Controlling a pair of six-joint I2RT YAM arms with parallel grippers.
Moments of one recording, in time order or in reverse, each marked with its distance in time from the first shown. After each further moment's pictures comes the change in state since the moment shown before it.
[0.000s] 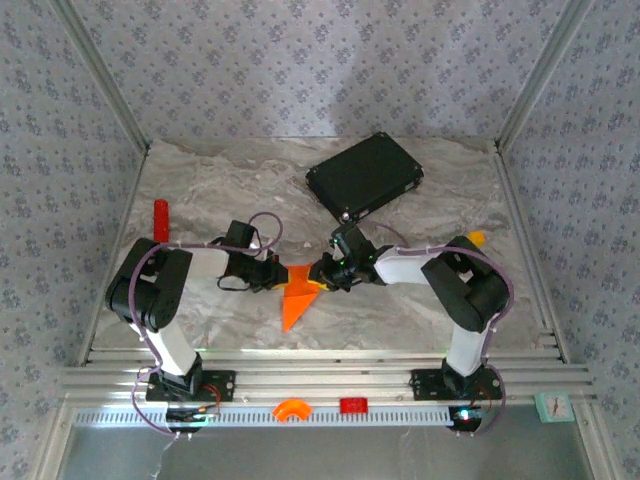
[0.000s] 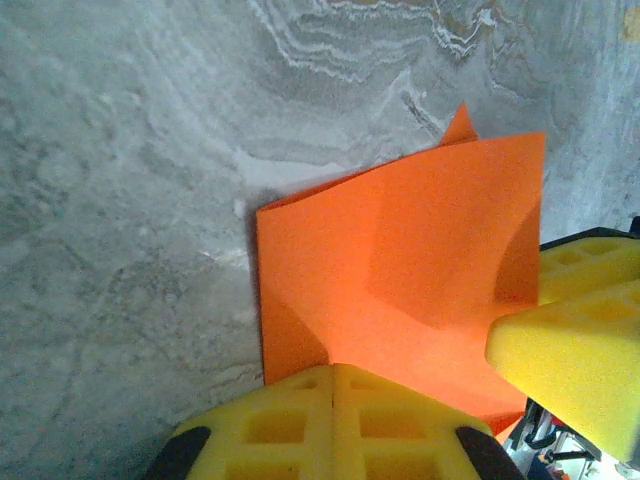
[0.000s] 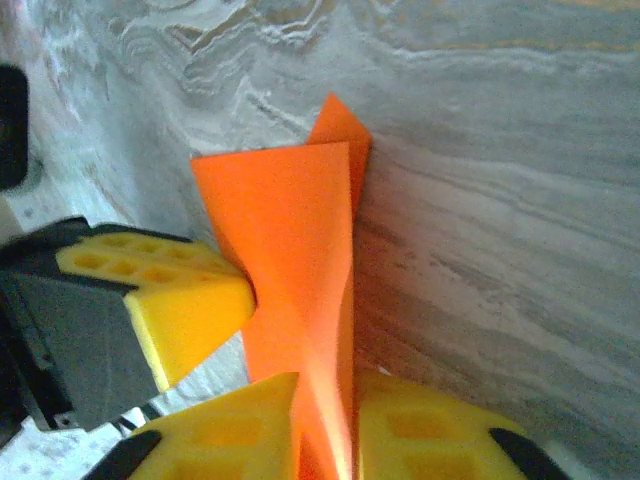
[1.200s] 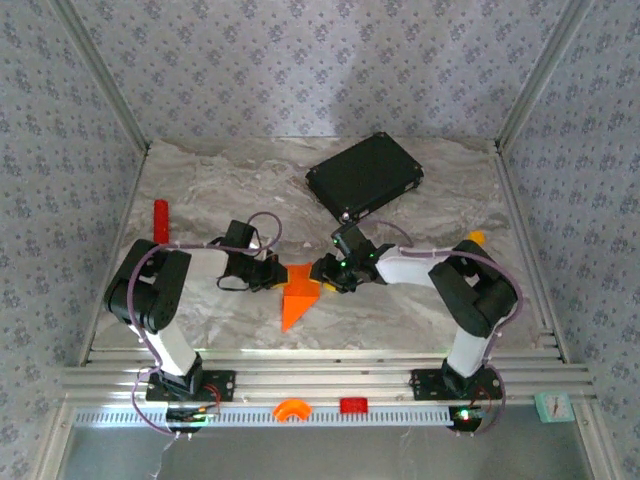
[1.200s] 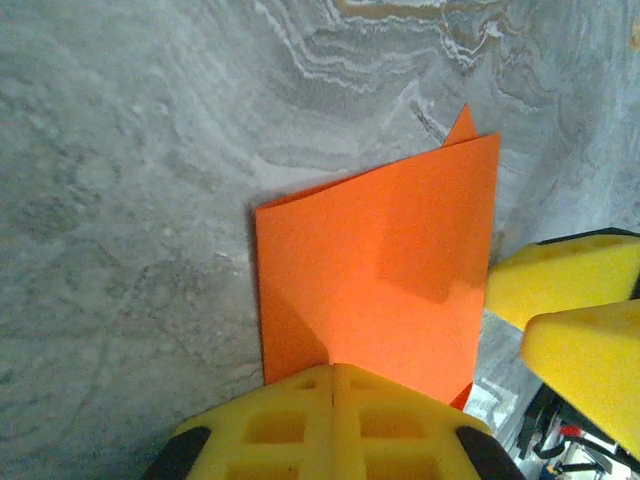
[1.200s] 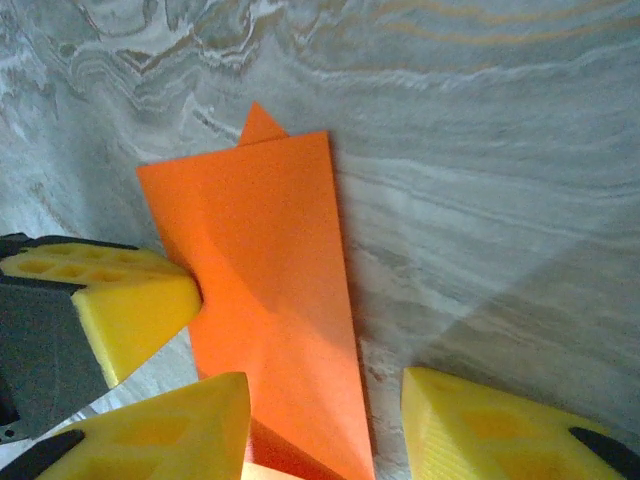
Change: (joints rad) left arm 0.000 -0.007 -0.002 -0.002 -0.020 -0.003; right arm 0.014 -0.037 0.015 -0.125 0.101 -0.037
